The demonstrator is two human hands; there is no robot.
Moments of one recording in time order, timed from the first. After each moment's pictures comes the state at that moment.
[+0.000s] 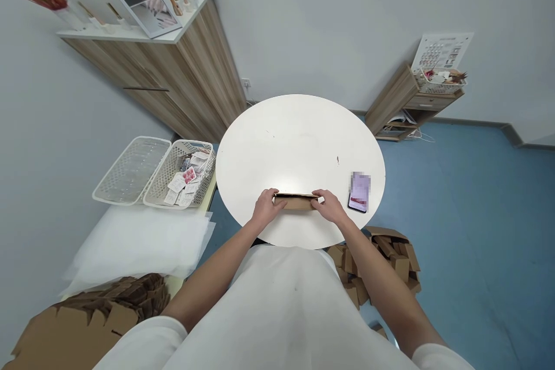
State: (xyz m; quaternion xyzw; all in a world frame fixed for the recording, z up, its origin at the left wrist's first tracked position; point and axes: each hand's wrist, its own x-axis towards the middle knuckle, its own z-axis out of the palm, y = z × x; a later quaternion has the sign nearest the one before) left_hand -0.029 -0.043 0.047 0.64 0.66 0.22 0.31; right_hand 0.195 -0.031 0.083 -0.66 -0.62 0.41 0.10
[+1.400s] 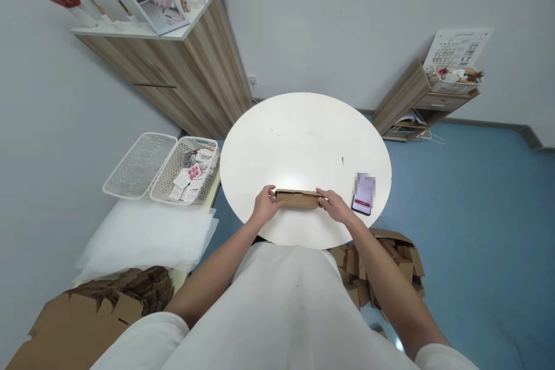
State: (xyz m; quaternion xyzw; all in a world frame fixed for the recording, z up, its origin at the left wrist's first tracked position) left_hand -0.034 -0.042 0.049 0.52 0.71 0.28 0.40; right_hand 0.216 -0.019 0.067 -0.58 -0.65 0.48 0.09
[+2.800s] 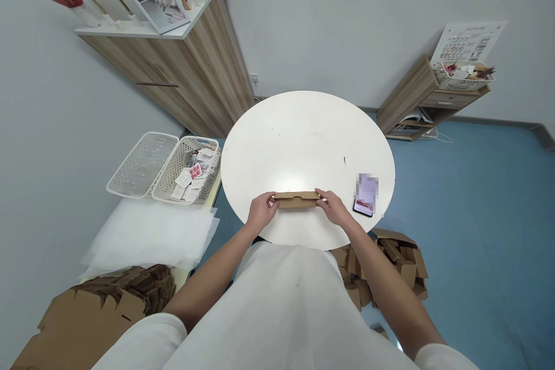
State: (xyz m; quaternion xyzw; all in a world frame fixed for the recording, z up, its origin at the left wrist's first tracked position) left_hand -0.041 -0.053 0.058 0.61 0.69 0.25 0.30; right_hand 0.208 -0.023 0.066 -0.60 -0.65 0.46 0.11
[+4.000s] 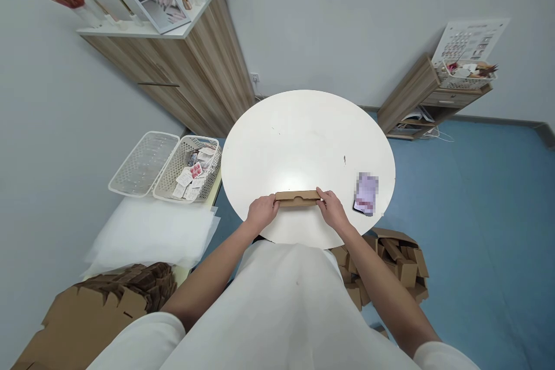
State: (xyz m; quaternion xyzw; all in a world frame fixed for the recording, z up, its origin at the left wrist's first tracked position) left_hand -0.035 -0.051 0.076 0.71 0.68 -0.05 0.19; right_hand 0.199 -0.036 0.053 -0.61 -0.69 0.35 0.15
